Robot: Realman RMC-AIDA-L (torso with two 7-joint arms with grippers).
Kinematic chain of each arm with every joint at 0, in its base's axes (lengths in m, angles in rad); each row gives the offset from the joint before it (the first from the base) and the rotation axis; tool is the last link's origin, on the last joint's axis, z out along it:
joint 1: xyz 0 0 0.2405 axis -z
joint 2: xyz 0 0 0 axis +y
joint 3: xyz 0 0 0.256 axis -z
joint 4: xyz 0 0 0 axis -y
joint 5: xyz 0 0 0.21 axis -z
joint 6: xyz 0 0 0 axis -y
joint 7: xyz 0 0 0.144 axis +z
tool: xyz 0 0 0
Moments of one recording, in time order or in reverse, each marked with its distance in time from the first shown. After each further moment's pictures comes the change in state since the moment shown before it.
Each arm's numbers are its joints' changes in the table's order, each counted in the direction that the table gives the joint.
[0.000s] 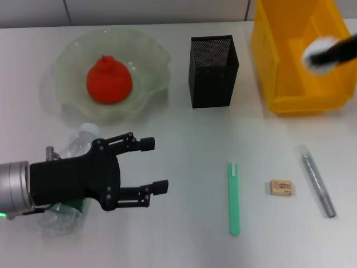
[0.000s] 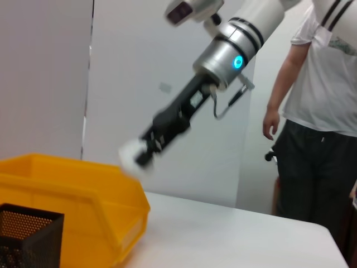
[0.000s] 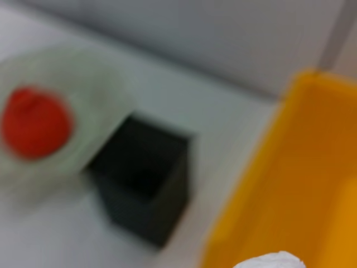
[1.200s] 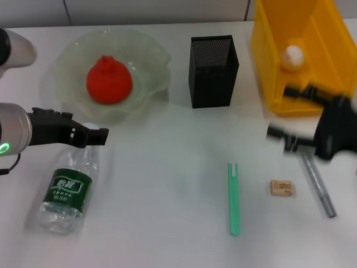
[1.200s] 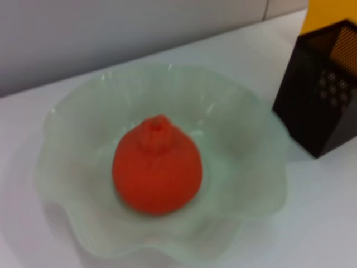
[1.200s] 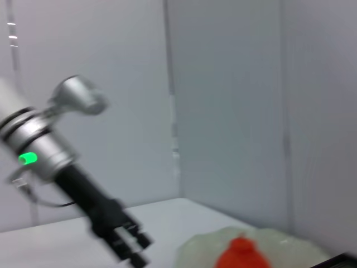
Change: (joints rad) left arm -0.192 -0.013 -0.481 -1.082 -1.052 0.449 -1.684; right arm 0.343 0.003 -0.062 -0.830 -1.059 0.018 -1.479
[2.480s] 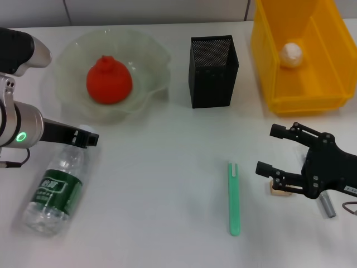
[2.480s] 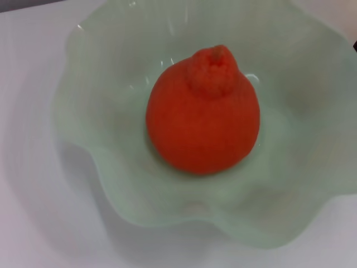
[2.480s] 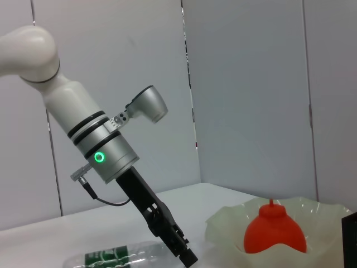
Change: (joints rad) left arm 0.211 0.002 0.081 0.356 -0.024 0.033 -0.044; right arm -0.006 -0.002 -0.001 -0.213 0.023 0.016 -0.141
